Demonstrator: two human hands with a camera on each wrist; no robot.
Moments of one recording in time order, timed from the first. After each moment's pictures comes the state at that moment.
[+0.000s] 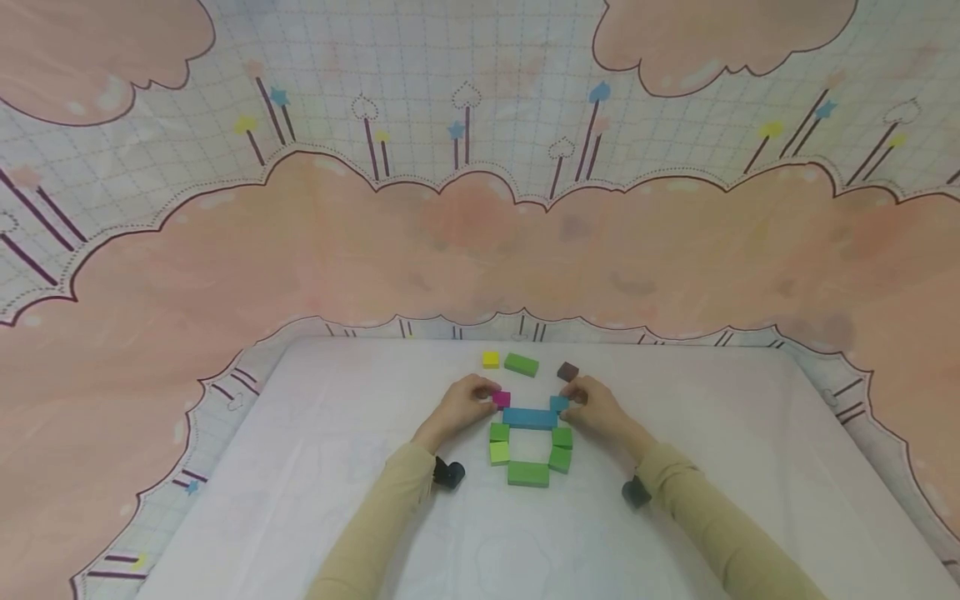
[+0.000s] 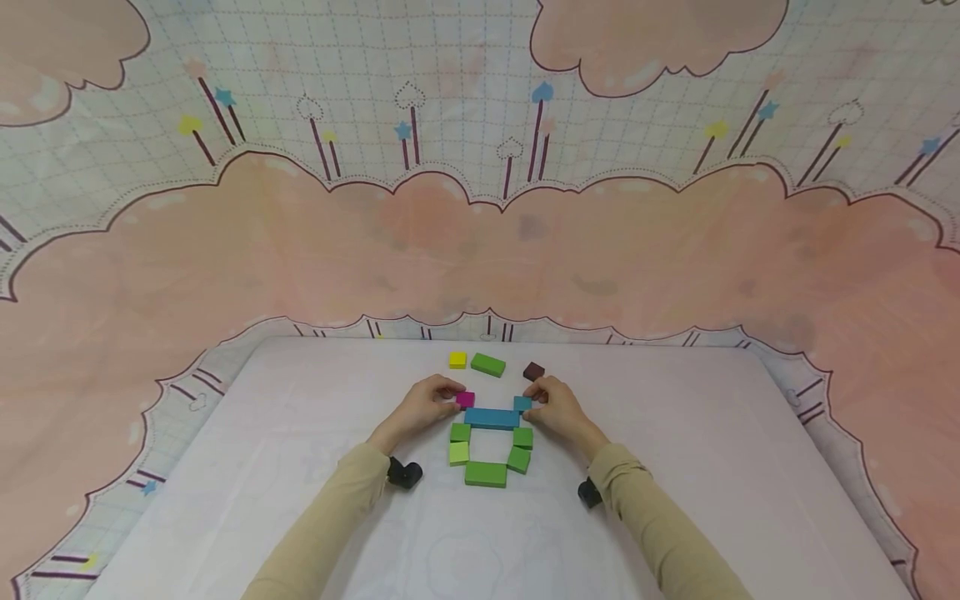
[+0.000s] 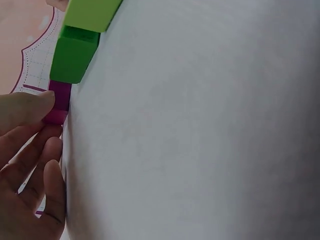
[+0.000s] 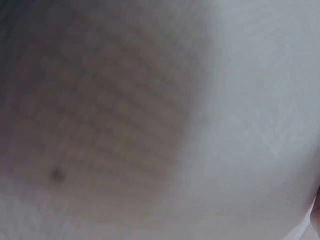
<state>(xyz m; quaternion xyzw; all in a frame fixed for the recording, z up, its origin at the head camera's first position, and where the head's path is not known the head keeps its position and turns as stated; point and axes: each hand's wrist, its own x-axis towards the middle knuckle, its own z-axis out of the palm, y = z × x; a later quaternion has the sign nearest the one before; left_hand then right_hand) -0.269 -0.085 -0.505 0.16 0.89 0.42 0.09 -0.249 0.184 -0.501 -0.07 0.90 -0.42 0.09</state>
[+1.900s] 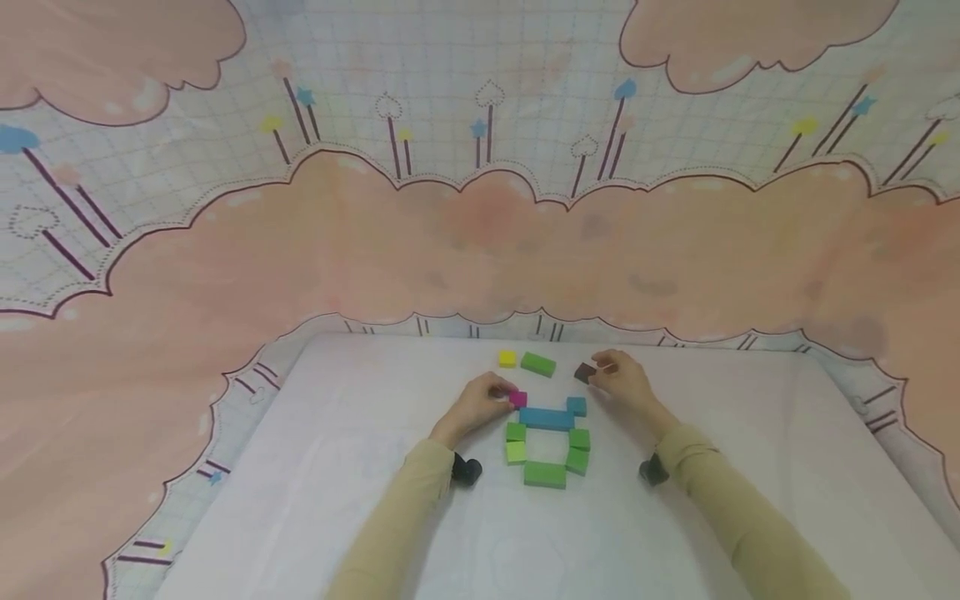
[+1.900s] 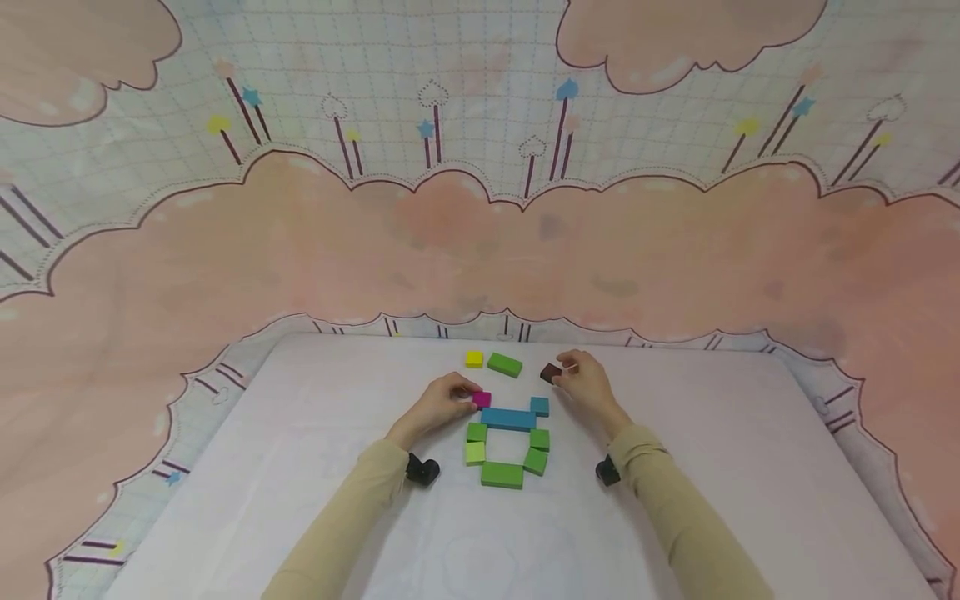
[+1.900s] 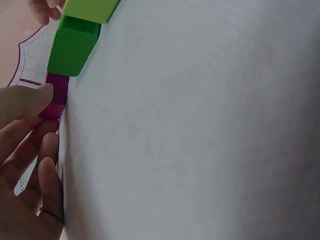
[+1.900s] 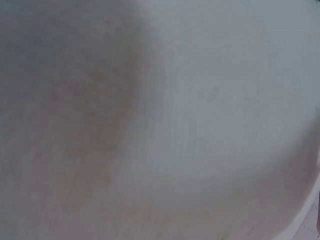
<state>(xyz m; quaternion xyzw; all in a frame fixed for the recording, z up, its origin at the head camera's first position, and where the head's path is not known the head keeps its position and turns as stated) -0.271 -0.087 -0.506 0.16 0.88 0.43 0.10 -0.278 0.197 -0.480 -0.05 0.91 -0.41 0.01</state>
